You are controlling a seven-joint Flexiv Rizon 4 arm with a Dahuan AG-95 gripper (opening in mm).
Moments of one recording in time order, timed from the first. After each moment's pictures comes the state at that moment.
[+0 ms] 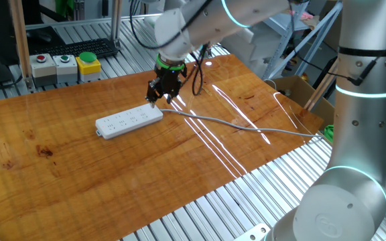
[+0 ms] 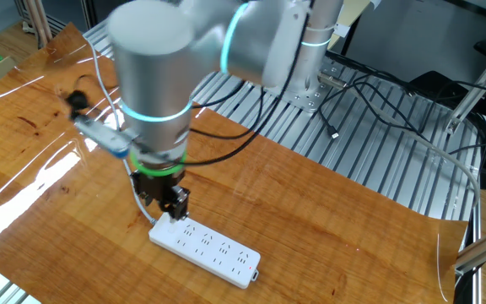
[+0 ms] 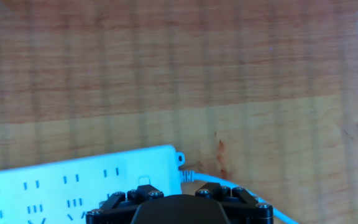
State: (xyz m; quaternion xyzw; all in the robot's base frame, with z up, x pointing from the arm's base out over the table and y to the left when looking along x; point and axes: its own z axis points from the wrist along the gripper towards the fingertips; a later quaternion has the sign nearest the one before) arm 0.625 -0.040 0.052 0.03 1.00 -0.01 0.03
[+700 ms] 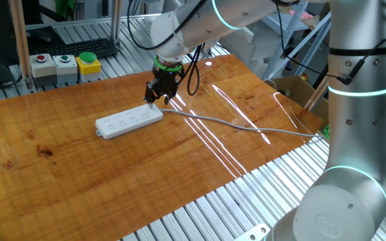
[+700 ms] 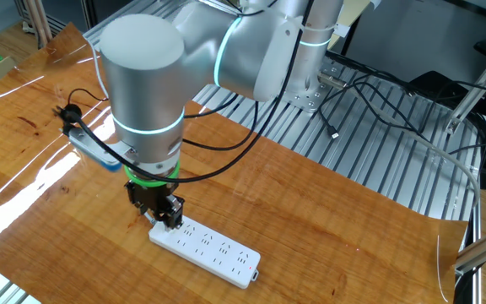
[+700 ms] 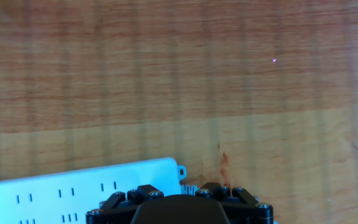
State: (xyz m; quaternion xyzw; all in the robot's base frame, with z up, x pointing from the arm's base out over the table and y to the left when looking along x) arm 0.640 -0.042 0.034 0.02 1.00 -0.01 0.02
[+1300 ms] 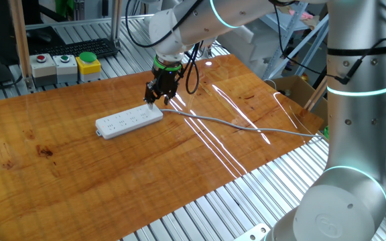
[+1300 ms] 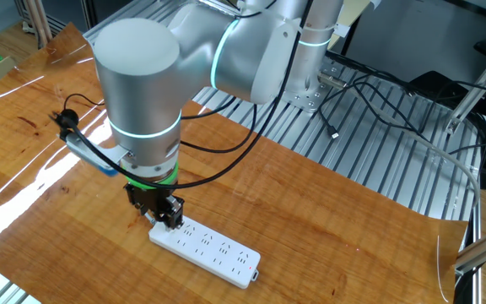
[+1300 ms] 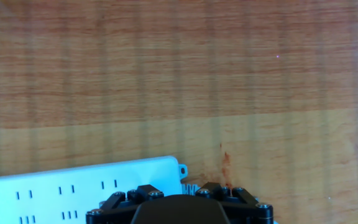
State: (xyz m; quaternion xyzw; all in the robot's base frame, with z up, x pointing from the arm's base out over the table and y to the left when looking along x) arm 0.639 -0.040 0.033 0.01 1.00 0.00 0.01
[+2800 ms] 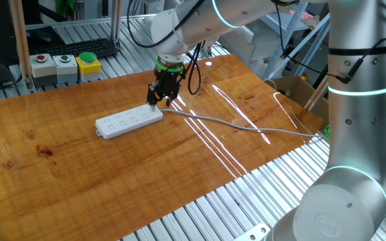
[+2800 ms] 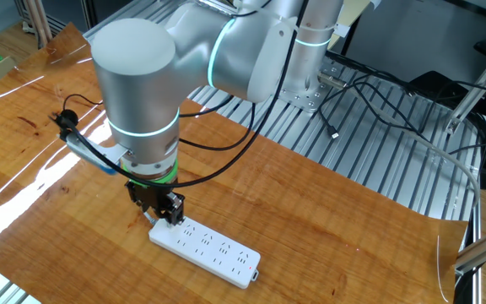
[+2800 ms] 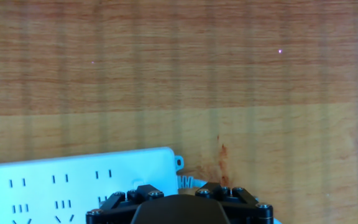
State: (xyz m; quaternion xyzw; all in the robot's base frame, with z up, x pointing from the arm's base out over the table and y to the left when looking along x) arm 0.630 -0.044 0.028 0.00 1.00 0.00 0.00
